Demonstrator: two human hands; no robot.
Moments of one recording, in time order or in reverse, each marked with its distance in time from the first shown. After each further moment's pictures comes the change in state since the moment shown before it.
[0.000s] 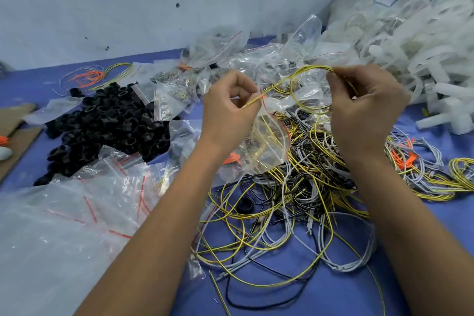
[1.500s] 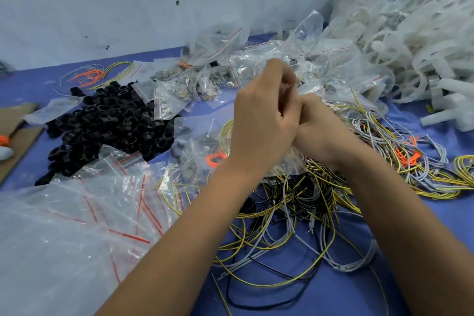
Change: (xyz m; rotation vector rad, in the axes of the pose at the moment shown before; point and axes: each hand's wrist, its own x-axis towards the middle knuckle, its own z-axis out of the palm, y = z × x) left_hand -0.028 0.035 0.038 0.288 0.135 0.463; right_hand -0.018 -0.039 0.009 0.446 -0.949 0.111
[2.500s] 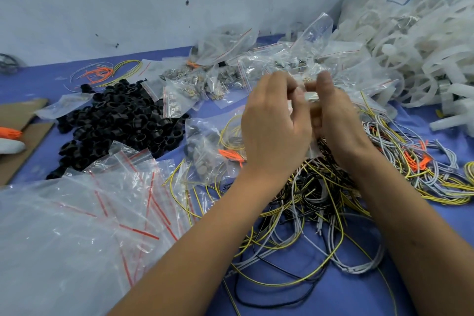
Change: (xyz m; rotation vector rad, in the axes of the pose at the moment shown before) left_hand -0.014 0.006 0.007 0.100 0.036 -0.184; right_hand 0.006 0.022 -0.006 0.140 0.321 0.265
